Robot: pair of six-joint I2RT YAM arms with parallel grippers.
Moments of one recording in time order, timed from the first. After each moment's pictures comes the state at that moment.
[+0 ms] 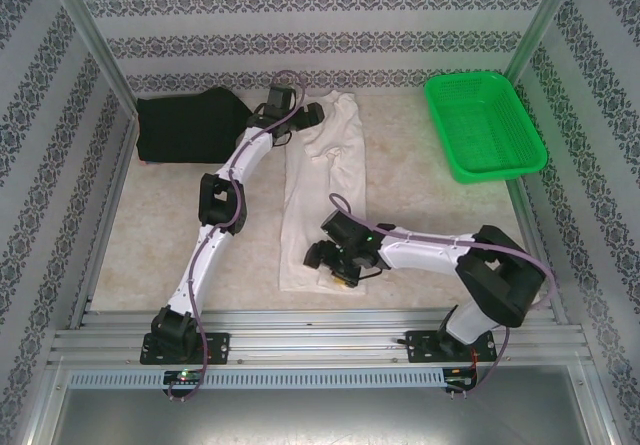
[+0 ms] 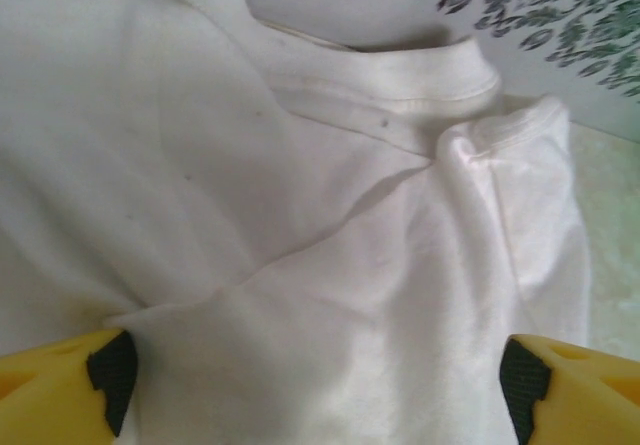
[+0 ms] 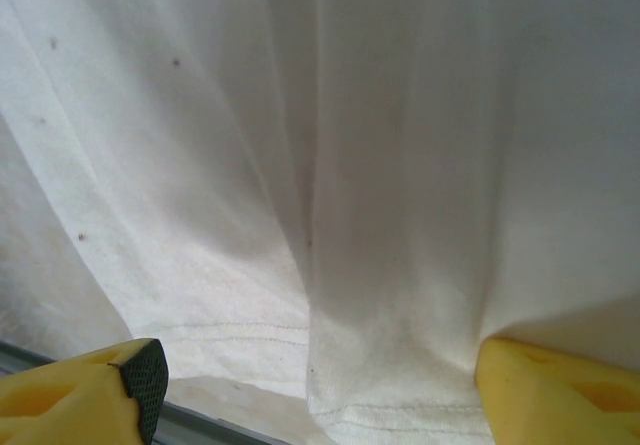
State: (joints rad) left arm -0.27 2.91 2.78 -0.49 0.24 -0.56; right arm 0.89 1.58 0.80 -0.34 -0.28 1.27
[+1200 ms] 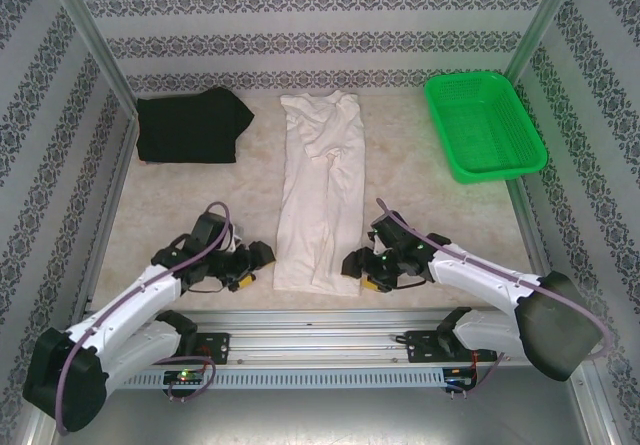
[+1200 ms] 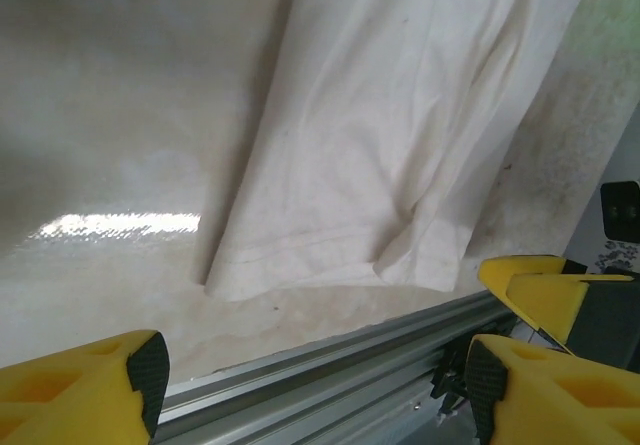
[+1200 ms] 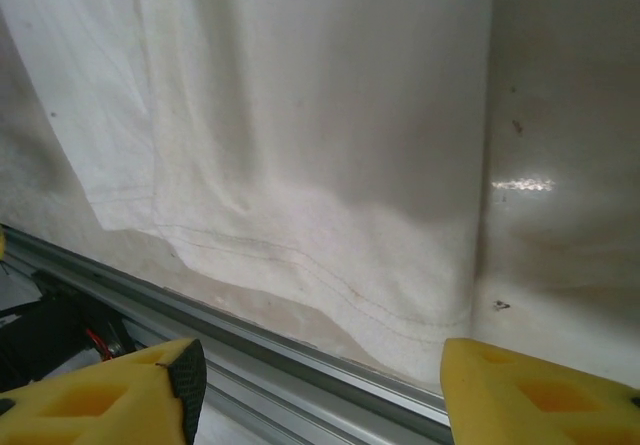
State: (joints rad) left arm -0.42 0.92 0.45 -0.50 0.51 -1.02; right arm 0.66 1.19 0.54 -0.46 -0.49 0.99
